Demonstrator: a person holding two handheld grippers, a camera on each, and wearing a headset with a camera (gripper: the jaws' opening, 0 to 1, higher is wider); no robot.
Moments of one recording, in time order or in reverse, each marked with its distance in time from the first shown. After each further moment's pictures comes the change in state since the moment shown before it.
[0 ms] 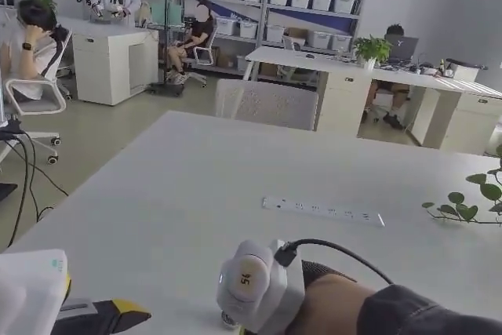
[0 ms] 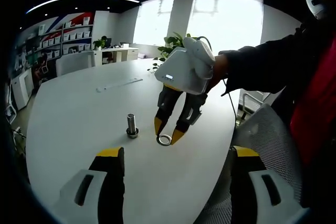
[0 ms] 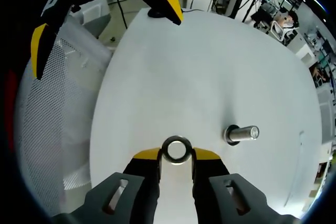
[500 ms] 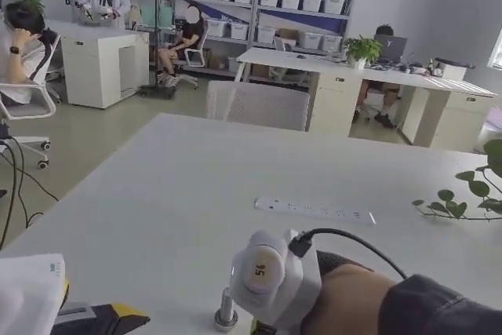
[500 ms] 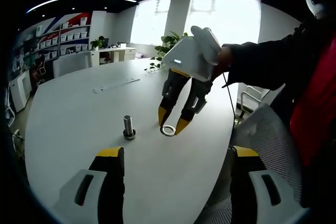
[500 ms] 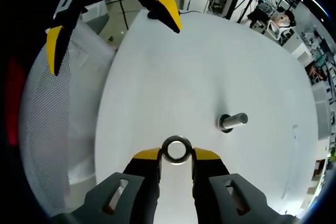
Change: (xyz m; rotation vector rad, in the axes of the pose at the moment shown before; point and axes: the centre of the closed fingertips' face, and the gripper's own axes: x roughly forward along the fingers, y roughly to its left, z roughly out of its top) left arm 0.006 -0.003 0.003 0.012 0.008 -0.019; right arm -0.027 0.000 -0.014 0.009 0.009 -0.023
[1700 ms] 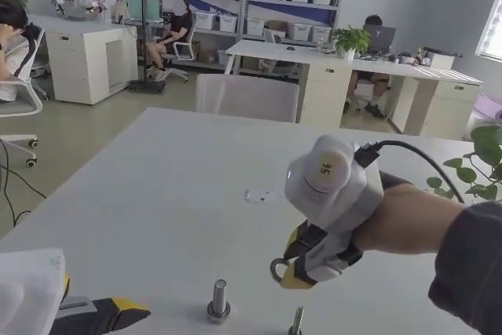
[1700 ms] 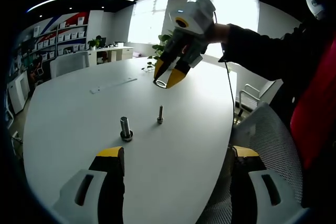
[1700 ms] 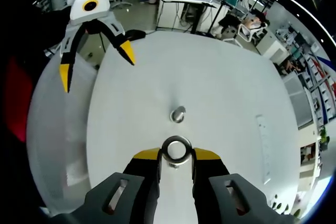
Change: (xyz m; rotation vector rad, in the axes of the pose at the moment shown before) left arm 0.011 -0.003 0.002 0.009 0.011 -0.015; right arm -0.089 -0.064 -0.016 0.097 -0.093 -0.179
